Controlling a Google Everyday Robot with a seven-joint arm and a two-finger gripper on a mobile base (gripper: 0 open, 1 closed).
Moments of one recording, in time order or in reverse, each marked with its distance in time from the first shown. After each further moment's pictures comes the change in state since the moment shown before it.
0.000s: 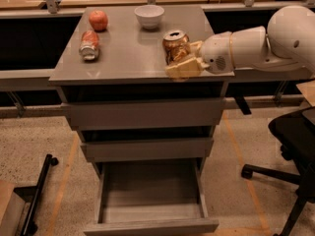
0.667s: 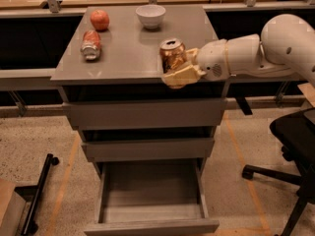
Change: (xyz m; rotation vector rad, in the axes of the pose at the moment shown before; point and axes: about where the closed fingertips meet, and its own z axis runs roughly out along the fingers) arm 0.016 0.008 0.013 -0.047 0.000 -0.022
